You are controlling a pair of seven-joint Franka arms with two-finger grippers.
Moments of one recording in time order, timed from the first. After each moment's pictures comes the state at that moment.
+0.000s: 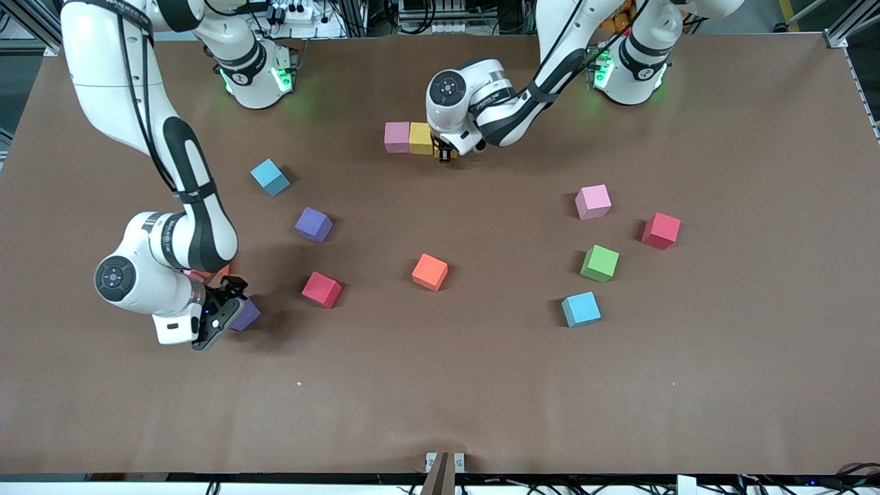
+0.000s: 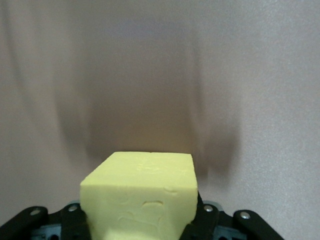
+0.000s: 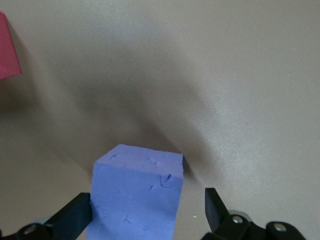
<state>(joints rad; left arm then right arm) -0.57 0.58 -0.56 -2.09 0.09 2.50 -2.67 0.22 0.67 -0.21 -1.71 0.28 2.32 -1.07</state>
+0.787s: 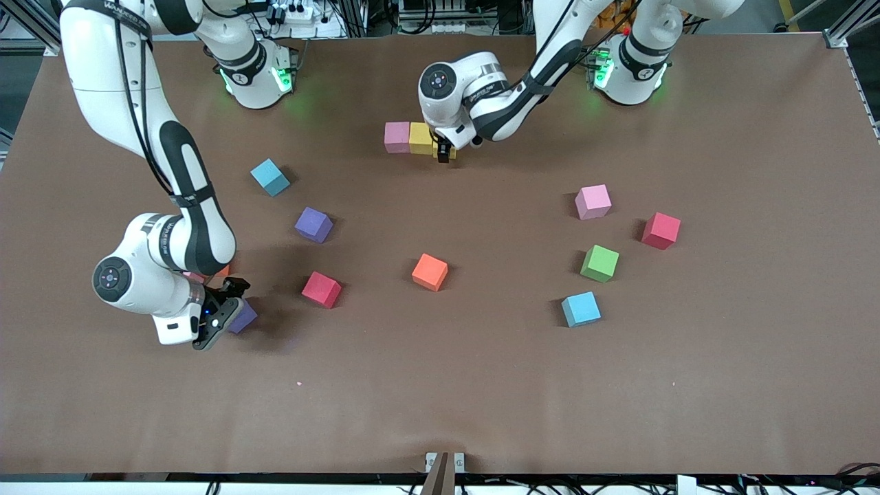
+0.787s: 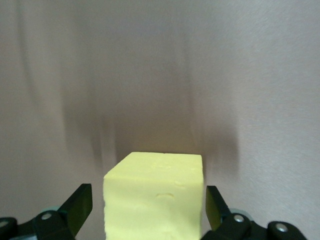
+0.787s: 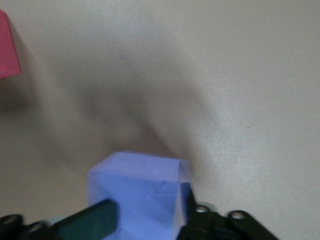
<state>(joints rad) -0.59 0.54 -0.56 -2.06 0.10 2.38 -2.67 0.22 0.67 -0.21 -1.71 0.30 2.32 -1.09</state>
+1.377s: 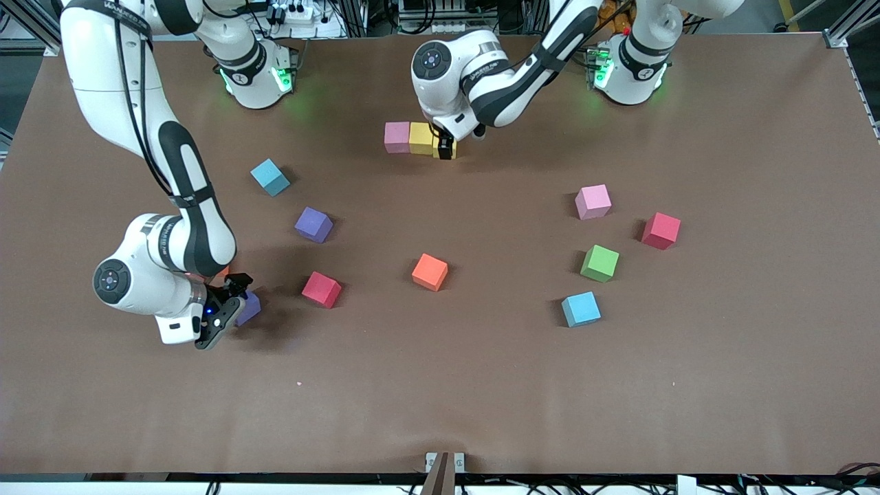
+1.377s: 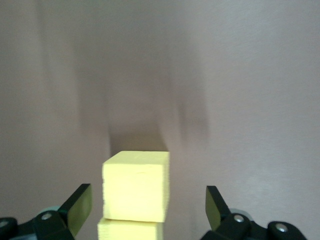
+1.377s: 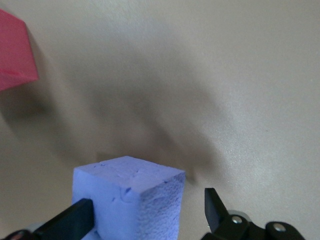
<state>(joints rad) -0.55 0.44 -0.55 -1.99 0.10 2.19 -2.61 0.22 0.67 -0.21 -1.68 0.33 2.24 -1.09</state>
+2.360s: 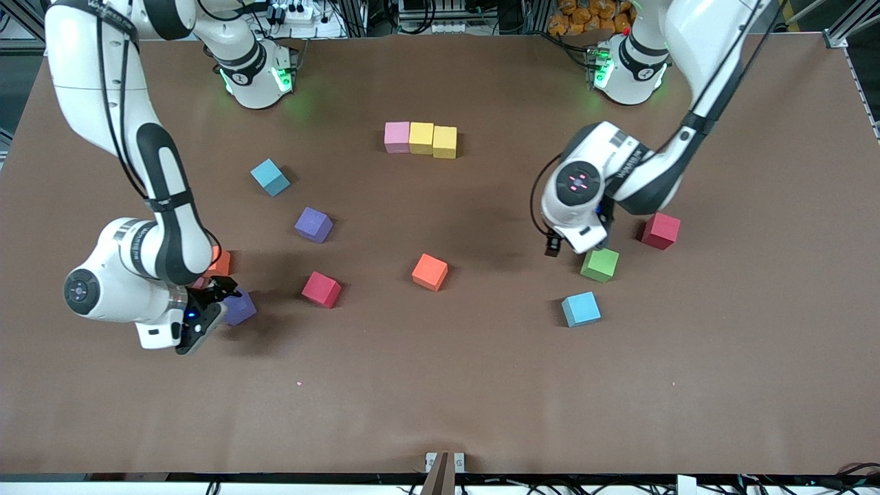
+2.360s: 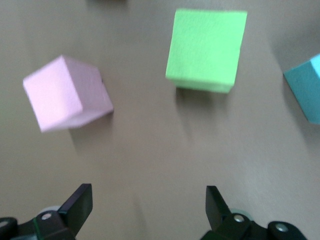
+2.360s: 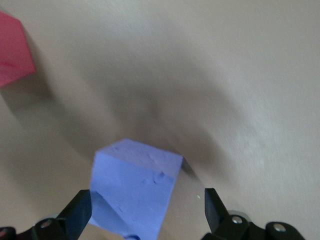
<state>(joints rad) 0.01 0.43 -0.54 -1.99 0.27 2.11 -1.96 0.15 0.69 -0.21 -1.63 0.34 2.15 -1.04</state>
